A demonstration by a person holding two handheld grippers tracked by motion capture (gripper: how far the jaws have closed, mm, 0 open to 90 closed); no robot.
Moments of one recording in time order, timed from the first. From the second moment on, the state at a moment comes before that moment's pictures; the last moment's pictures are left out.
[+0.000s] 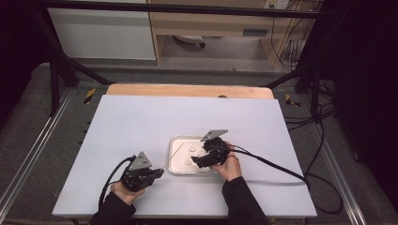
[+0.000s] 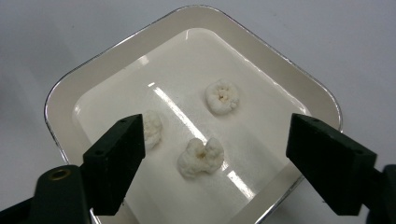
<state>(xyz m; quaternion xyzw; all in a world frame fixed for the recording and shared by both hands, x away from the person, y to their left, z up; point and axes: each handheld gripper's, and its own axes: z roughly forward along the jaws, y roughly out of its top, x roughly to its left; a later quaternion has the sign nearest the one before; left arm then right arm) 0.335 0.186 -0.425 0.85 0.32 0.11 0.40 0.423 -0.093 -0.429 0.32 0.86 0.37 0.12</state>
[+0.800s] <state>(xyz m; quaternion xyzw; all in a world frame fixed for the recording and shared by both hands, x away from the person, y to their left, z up) 0.334 0.183 -0.426 0.85 0.32 0.11 0.41 0.422 -0.088 -0.445 0.30 0.88 0.35 0.11</state>
